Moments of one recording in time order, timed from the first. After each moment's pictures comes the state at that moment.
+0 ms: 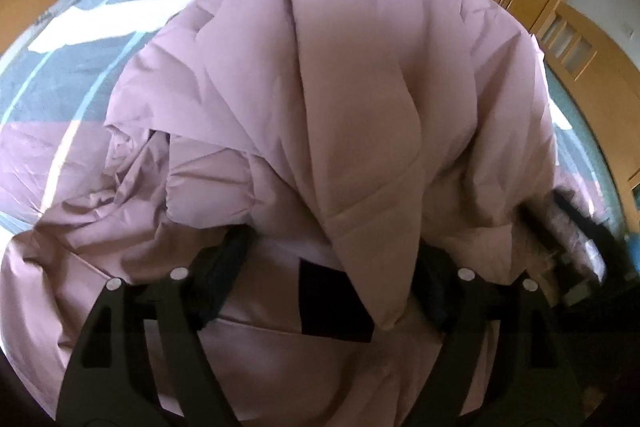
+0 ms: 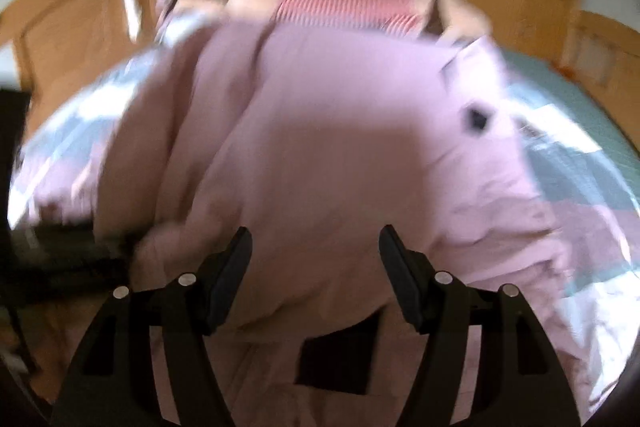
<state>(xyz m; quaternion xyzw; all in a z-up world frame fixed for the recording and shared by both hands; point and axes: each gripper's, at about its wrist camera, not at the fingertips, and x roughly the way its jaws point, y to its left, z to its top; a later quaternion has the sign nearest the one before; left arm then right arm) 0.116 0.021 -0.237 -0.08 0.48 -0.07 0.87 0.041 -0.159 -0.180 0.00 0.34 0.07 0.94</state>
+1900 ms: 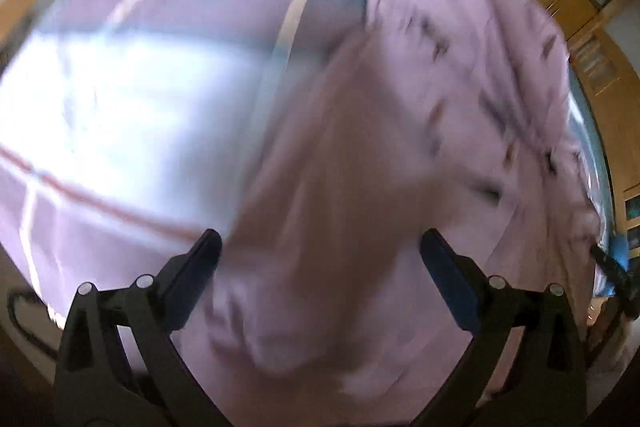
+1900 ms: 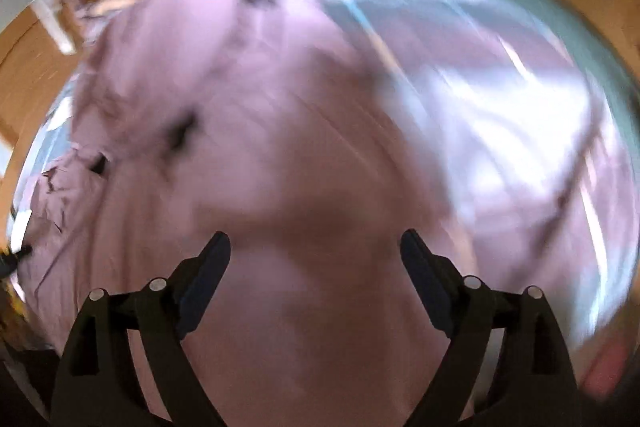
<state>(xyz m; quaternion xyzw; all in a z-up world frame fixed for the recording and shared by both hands) -0.053 0.199 -0.230 -0.16 0.58 -0.02 0.80 -0.121 -0.322 -0.192 0.15 0.55 -0.05 0.82</state>
